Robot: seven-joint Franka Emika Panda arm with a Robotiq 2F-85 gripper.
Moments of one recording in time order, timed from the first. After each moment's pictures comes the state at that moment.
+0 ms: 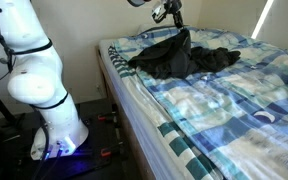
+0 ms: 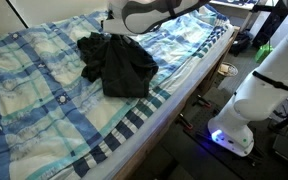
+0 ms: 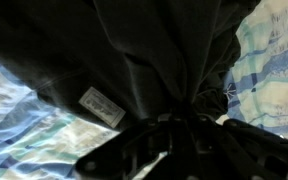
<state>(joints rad) 0.05 -0.05 0.25 -2.02 -0.32 2.50 1.11</state>
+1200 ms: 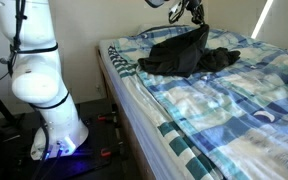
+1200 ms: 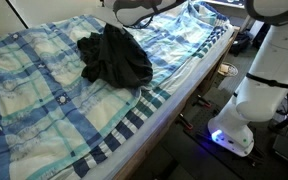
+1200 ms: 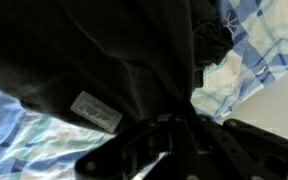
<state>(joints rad) 0.14 0.16 0.09 -1.75 -0.45 2.53 1.44</state>
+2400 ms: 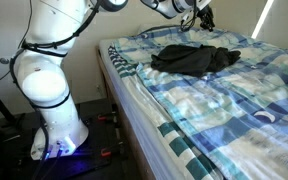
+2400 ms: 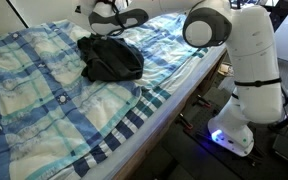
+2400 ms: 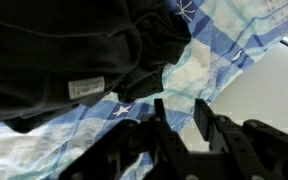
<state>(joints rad) 0.32 0.60 -0.08 -1.21 -0.45 2.53 1.58</state>
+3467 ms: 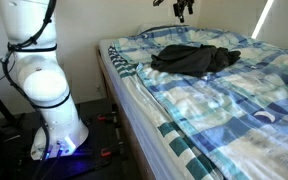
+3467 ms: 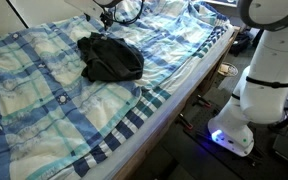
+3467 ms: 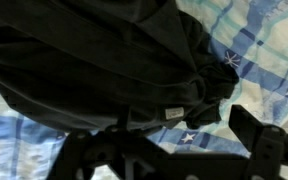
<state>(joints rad) 0.34 0.20 0.02 -1.52 -0.23 2.14 1.59</state>
